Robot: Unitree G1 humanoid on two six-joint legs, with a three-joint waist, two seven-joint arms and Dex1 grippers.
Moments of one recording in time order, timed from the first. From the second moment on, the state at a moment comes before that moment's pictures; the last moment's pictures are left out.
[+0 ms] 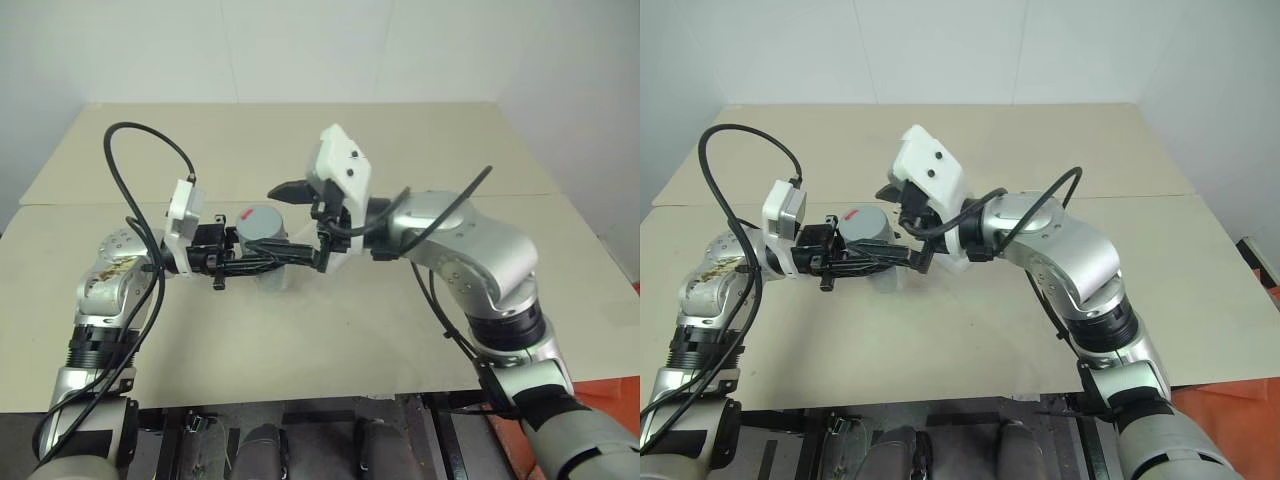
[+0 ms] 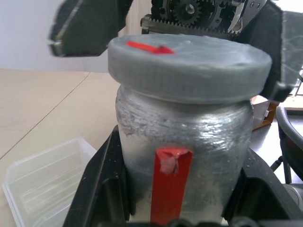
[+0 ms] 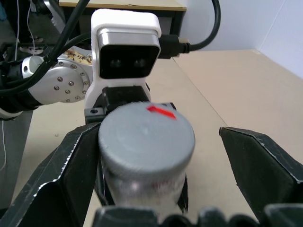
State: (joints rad) left arm -0.59 0.62 0.06 0.12 -0.61 0.33 -1.45; right arm -0.92 -0.38 0.26 -0.37 0.52 0.89 0.67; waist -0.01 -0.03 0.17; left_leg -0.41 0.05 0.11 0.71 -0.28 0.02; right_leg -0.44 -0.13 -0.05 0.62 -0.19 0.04
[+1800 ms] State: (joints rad) left arm -0.61 0.62 0.06 0.13 -0.59 0.30 -1.47; right arm -1.01 -0.33 0.27 -0.38 0.58 1.08 0.59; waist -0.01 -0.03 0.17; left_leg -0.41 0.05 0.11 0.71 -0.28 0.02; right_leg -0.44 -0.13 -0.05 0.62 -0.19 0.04
